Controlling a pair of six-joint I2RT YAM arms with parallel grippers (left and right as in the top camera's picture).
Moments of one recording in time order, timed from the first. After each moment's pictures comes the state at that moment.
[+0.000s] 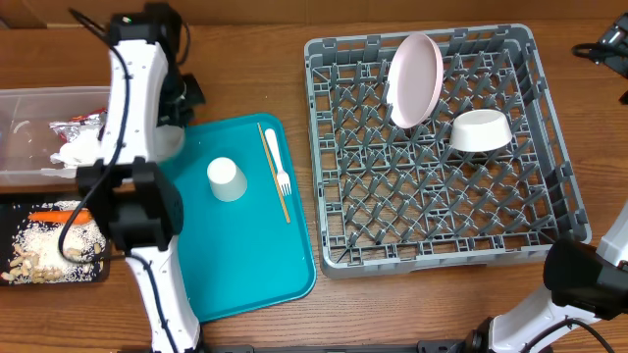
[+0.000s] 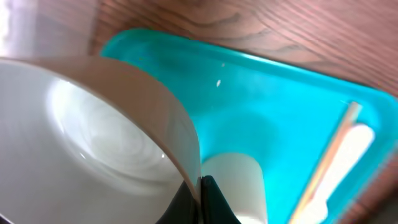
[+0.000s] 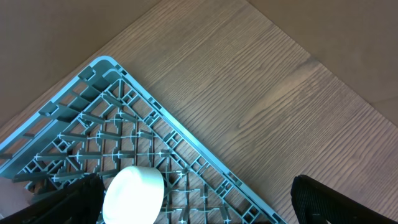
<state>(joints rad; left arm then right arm) 0.04 2.27 2.30 -1.58 -0.08 -0.44 -0.32 1.88 2.44 -1.52 0.24 0.36</state>
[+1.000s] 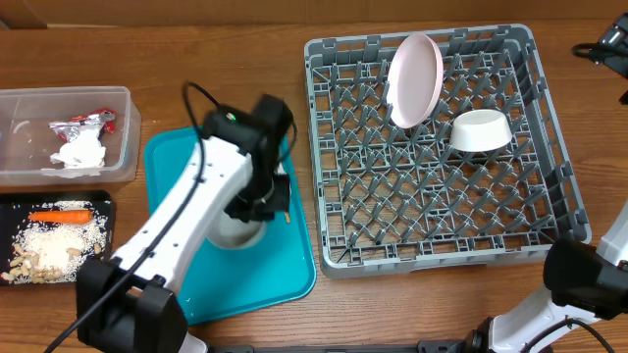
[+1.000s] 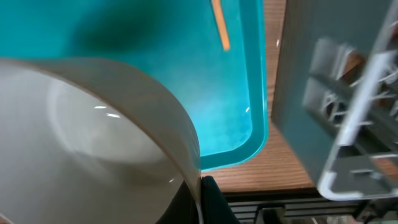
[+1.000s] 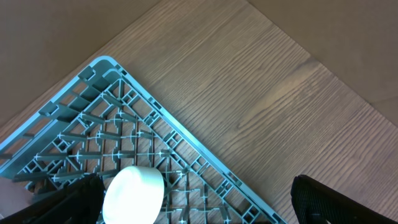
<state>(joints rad) -0.44 1.68 1.43 -1.42 0.11 -0.43 -0.32 1.88 2.44 -1.52 0.24 0.36</state>
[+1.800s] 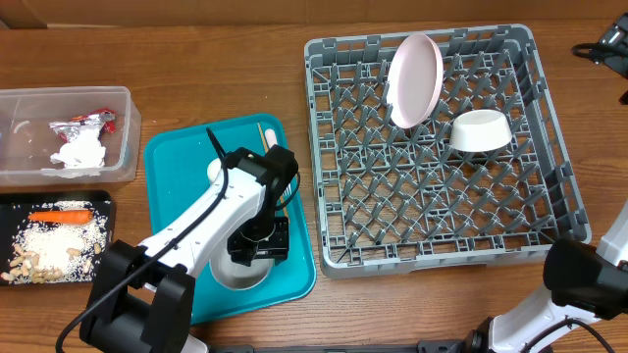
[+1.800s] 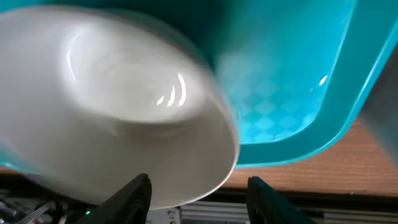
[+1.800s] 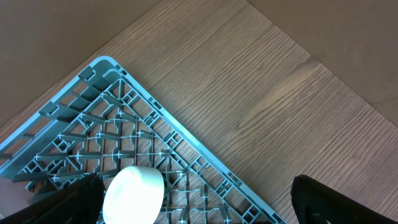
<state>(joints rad) -0.48 1.68 1.11 -1.31 0.13 -0.53 -0.32 1.88 2.44 -1.52 0.24 0.36</state>
